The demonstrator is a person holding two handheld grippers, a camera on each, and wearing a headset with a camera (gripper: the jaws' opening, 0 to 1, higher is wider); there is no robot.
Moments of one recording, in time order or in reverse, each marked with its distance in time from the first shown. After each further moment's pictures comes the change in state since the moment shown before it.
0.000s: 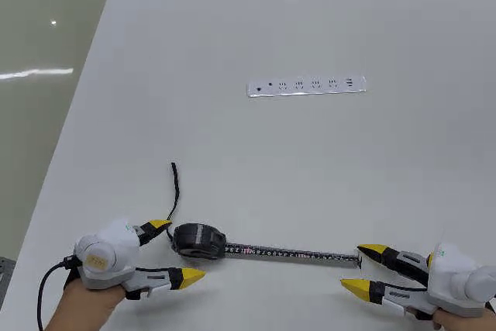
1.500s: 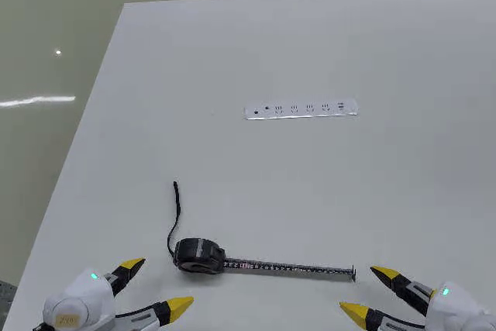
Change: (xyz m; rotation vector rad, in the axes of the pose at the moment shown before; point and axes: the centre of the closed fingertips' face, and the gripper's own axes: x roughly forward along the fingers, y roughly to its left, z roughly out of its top) left arm -0.053 -0.013 -0.008 -0.188 -0.145 0.189; right arm -0.030 0.019 0.010 -0.015 -0.031 -0.242
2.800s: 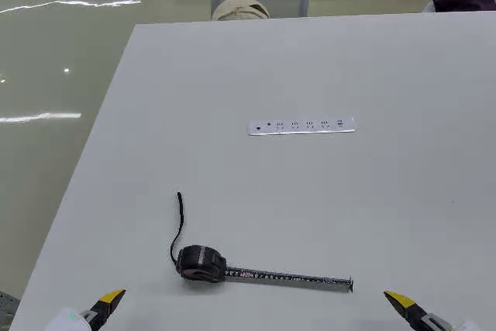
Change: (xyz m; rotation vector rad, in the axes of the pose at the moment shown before) left arm -0.047 -0.015 -0.016 -0.036 -0.029 0.077; right arm -0.041 0.027 0.012 -0.028 -0.047 -0.035
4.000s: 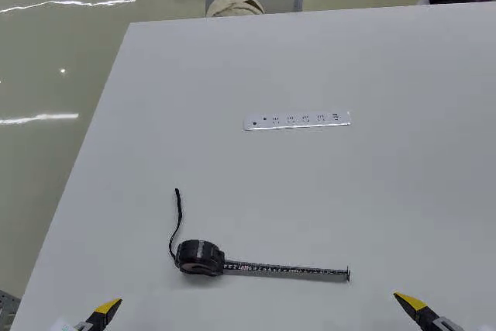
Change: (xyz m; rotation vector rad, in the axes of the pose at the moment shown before) left arm -0.011 -0.008 -0.012 -0.028 0.003 0.006; right arm -0.022 0.002 -0.007 0.036 -0.021 -0.021
